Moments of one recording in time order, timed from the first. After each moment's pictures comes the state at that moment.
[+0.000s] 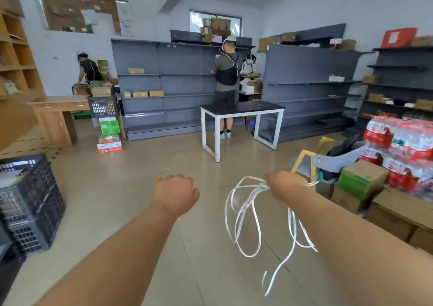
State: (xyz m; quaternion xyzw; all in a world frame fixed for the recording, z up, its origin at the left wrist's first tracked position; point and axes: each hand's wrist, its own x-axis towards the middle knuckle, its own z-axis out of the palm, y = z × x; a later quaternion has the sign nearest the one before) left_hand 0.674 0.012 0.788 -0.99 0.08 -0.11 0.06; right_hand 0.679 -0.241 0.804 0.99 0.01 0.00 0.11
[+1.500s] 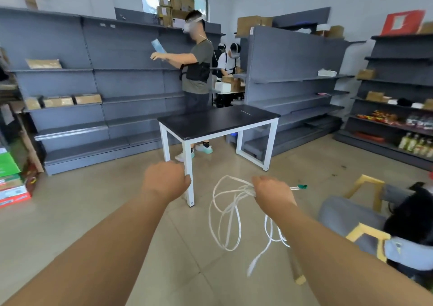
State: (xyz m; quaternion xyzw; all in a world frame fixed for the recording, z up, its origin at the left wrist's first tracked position) left_hand 1.654 -0.128 0.798 -0.98 0.15 -0.15 0.06; right_hand 1.600 -0.364 0.757 0.99 -0.04 0.11 0.08
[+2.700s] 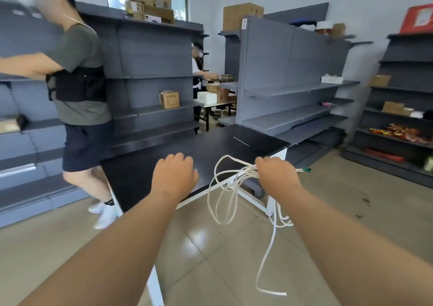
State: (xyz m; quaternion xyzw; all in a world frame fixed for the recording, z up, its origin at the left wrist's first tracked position) left_hand 2.345 -0.393 0.804 -0.95 0.19 -0.24 0.03; right_hand 2.277 -0.616 0.810 0.98 -0.08 0.14 0.15
